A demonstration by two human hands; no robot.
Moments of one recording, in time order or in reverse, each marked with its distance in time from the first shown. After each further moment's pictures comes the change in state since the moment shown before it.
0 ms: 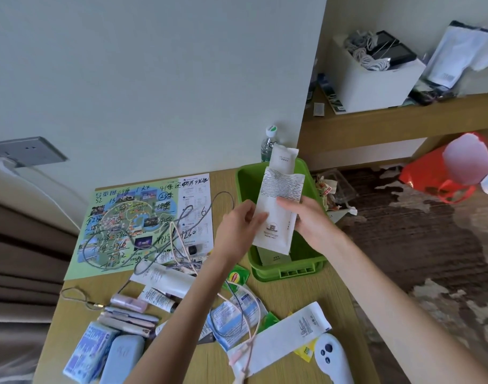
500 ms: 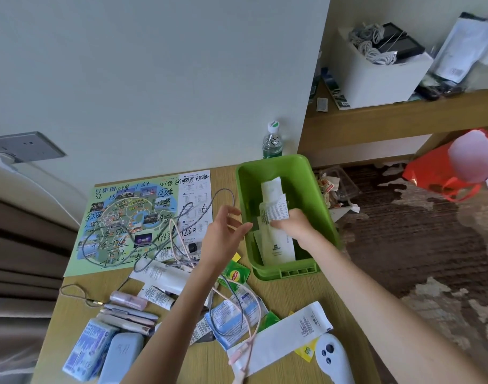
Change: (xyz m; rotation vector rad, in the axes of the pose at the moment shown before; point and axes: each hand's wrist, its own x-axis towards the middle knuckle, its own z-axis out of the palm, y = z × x) left_hand -0.006 -0.043 -0.003 -0.052 0.071 -0.162; right_hand 0.052 0.051 -0.004 -0.667 0.167 0.196
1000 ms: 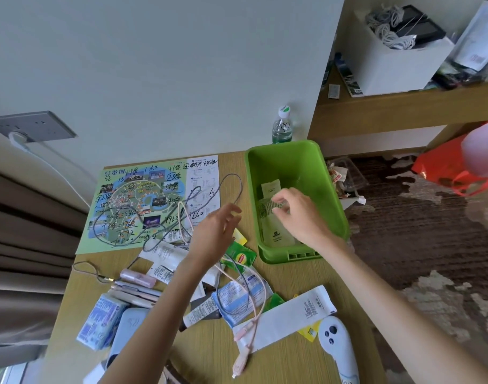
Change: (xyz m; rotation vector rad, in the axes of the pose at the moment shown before) left_hand -0.019 -0.029 -0.027 0.403 0.001 0.287; right_hand -0.051 -0.006 0.003 -0.469 0.167 -0.628
